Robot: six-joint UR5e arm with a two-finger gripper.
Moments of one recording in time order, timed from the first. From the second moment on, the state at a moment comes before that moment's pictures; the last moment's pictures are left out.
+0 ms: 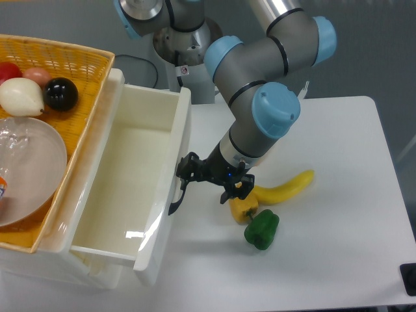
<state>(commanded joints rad) 2.51 -1.94 -1.43 -1.43 1.14 0.66</state>
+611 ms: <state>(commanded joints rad) 2.55 -1.91 -1.38 -1.42 1.11 0.69</state>
